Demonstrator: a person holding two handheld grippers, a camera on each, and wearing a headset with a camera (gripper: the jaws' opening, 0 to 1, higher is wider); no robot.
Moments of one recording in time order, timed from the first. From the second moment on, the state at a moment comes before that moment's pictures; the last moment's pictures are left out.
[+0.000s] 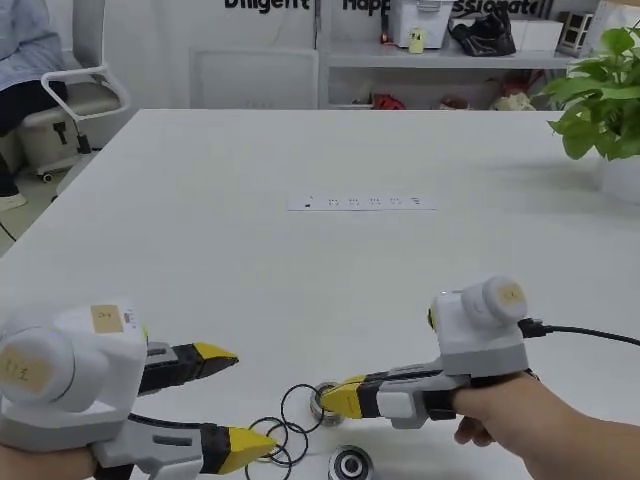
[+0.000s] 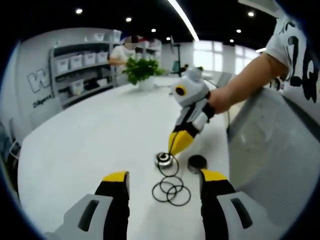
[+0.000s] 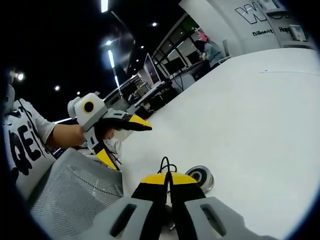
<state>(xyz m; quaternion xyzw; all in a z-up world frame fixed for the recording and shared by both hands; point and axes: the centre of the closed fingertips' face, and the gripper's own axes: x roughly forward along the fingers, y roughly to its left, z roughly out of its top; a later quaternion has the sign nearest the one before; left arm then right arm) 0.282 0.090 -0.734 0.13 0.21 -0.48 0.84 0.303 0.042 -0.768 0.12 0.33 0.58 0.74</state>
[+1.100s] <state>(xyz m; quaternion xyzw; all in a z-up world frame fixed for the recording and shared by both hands) 0.269 0.103 -0.744 0.14 0.22 -0.48 0.84 0.271 0.052 -0.791 0.03 0.35 0.62 0.70</state>
